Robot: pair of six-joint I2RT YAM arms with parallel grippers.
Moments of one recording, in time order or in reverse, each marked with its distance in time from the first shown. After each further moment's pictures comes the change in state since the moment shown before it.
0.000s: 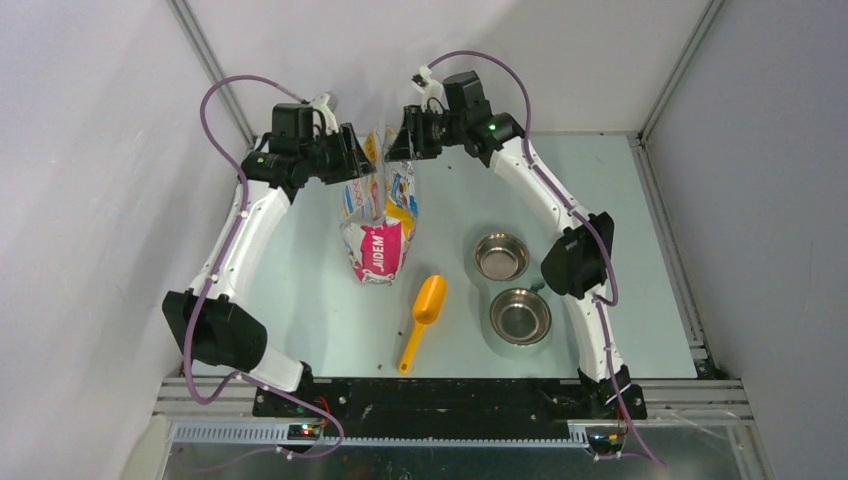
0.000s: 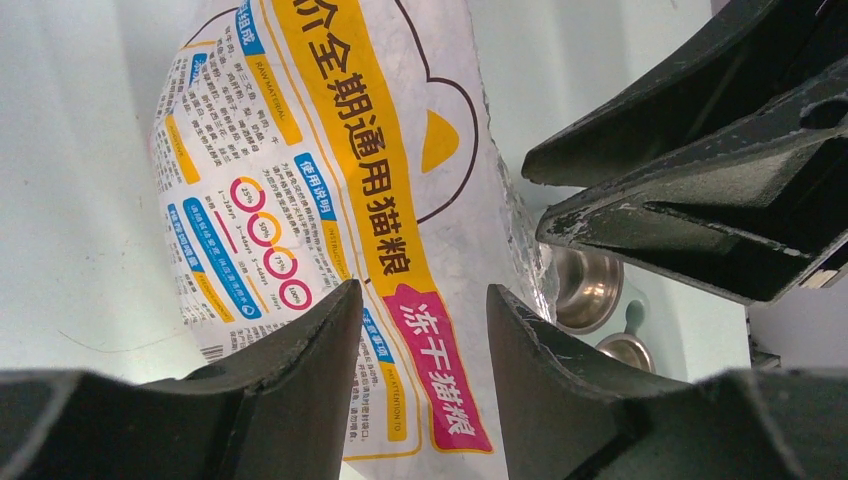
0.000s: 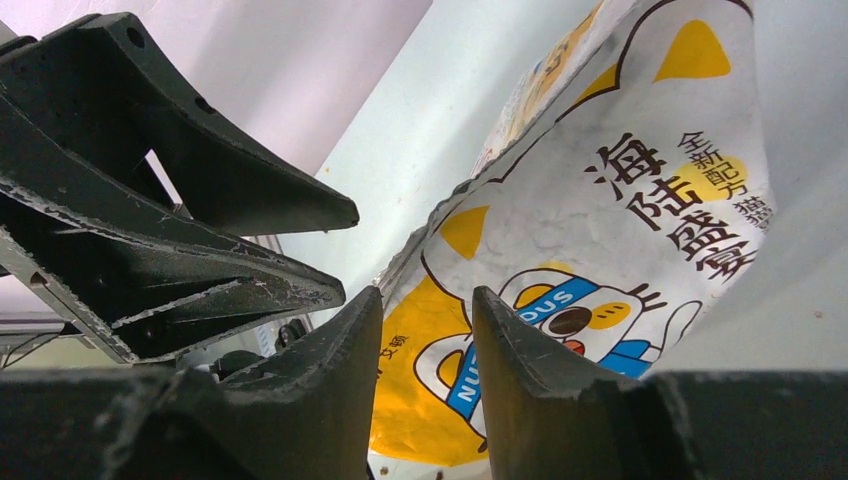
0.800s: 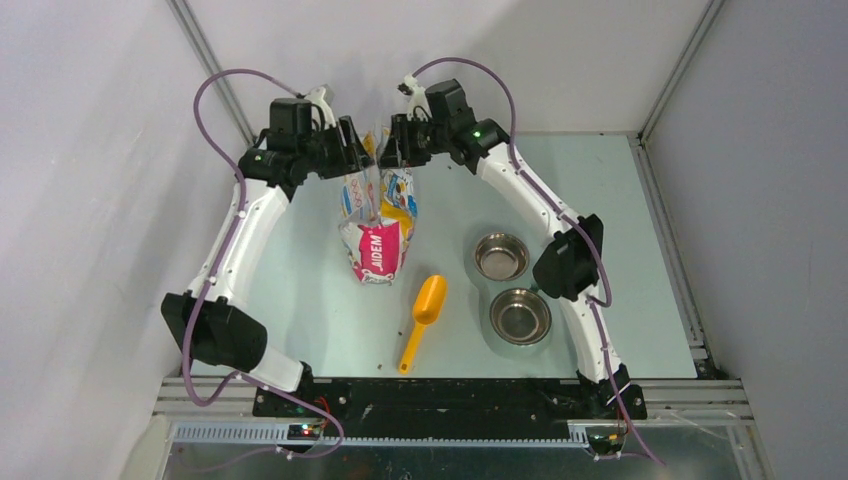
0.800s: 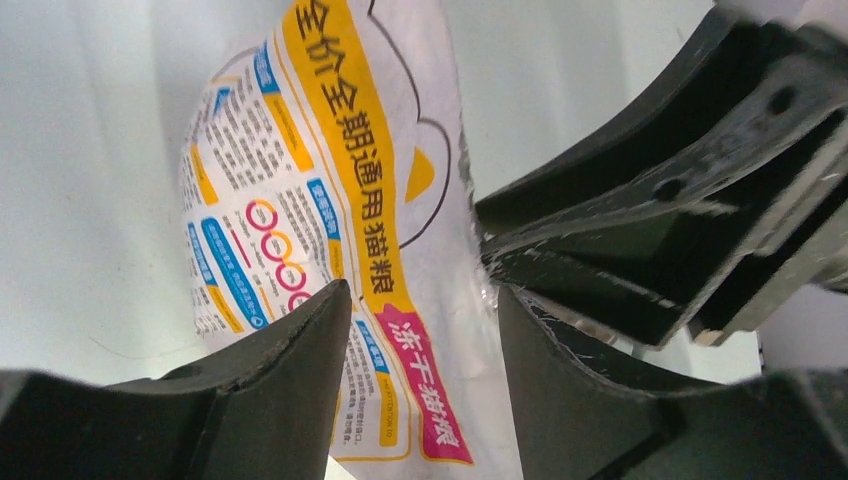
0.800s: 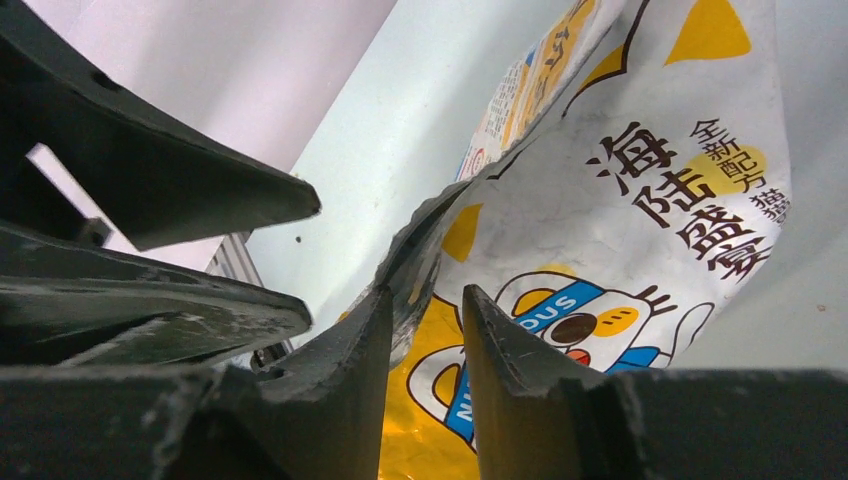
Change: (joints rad) left arm -0.006 0.000 0.027 -0.006 -0.051 -0.003; right arm 0.061 0.029 0.026 -0.025 0.119 -0.006
